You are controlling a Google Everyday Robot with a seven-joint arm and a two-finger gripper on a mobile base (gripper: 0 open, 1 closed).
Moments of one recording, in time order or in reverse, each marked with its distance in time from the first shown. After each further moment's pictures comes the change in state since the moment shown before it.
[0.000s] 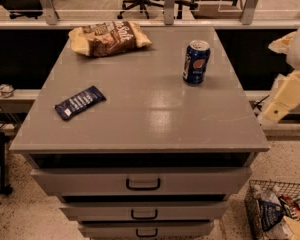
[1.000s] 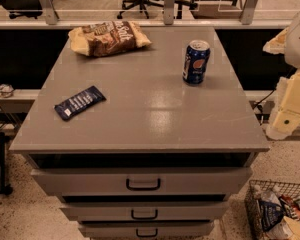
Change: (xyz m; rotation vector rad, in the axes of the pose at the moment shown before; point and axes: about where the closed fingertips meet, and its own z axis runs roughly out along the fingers) arm -0.021 0.047 -0.035 -0.084 0.143 -0.094
